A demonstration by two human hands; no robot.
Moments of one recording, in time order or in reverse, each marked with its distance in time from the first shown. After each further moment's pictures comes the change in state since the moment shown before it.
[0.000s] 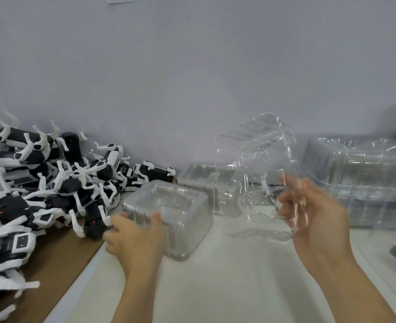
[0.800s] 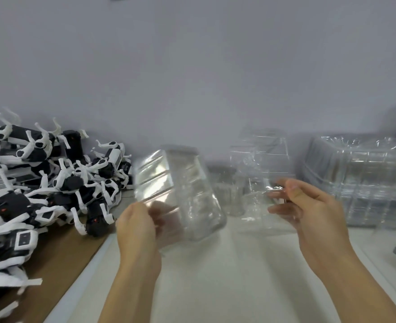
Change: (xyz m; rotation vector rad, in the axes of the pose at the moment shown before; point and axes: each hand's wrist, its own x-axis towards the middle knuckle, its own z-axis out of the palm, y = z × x) left_hand -0.007 0.019 -0.009 -0.771 -0.221 -0.142; right_hand 0.000 0.000 0.004 -0.275 0.037 0.012
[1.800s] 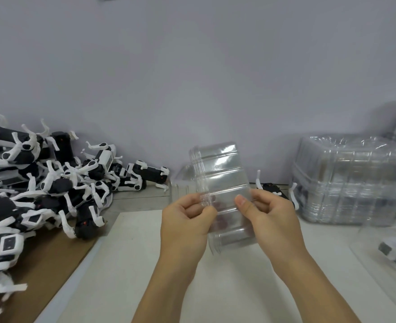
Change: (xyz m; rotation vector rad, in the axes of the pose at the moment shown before) left_hand -0.041 -0.025 0.042 0.143 -0.603 0.180; right_hand -0.012 0.018 0.022 -0.269 -0.166 -0.069
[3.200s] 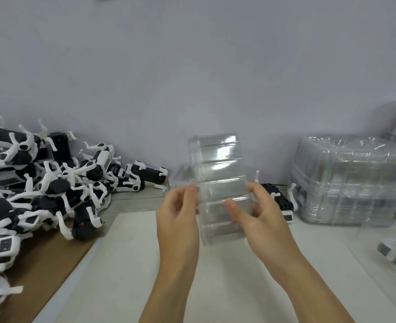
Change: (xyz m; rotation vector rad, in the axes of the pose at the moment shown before) left_hand 0.001 0.005 0.007 0.056 0.323 0.066; right_hand -0.003 0.001 0.005 0.089 -0.169 -0.023
